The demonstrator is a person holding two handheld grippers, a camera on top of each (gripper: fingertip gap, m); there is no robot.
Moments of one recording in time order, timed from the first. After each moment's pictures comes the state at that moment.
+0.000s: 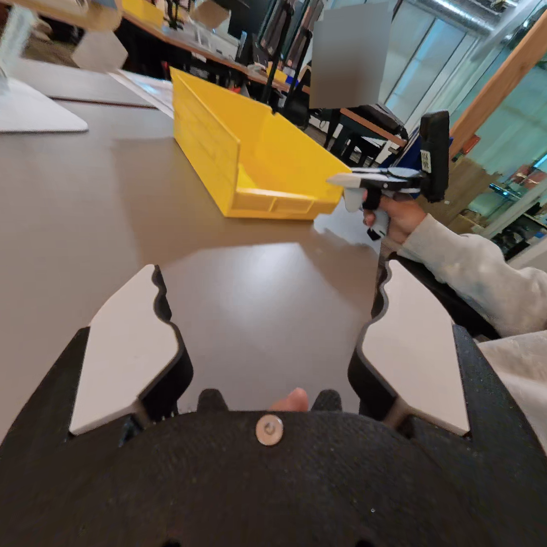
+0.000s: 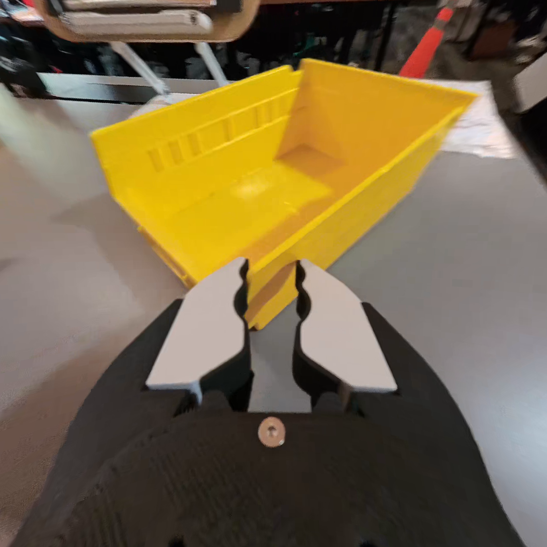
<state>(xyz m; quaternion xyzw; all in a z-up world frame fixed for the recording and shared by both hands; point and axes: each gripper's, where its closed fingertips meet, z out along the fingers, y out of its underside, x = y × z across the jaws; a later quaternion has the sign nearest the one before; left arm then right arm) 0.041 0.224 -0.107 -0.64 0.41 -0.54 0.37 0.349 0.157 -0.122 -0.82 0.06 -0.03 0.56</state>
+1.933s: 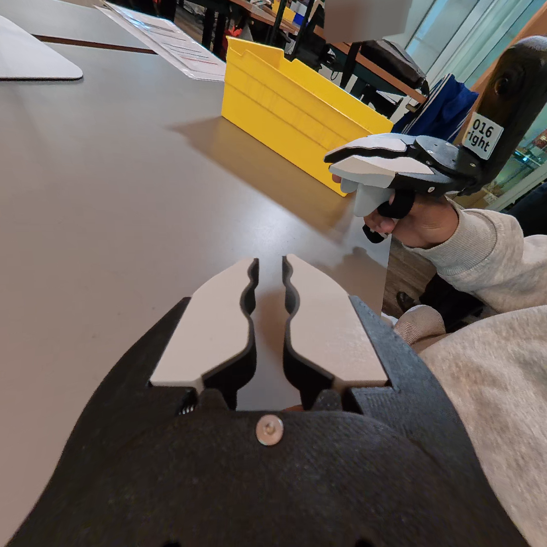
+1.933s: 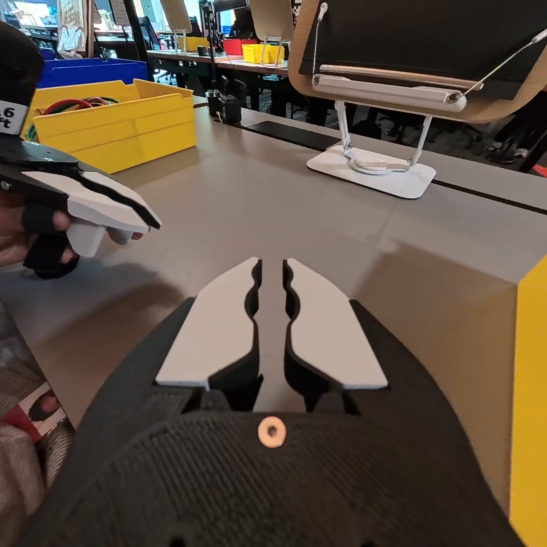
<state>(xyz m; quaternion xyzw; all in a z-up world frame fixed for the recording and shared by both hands) 0.029 0.232 -0.129 -0.67 0.44 -0.50 0.33 0.148 0.211 -0.102 -0.77 -0.13 0.09 0.61</state>
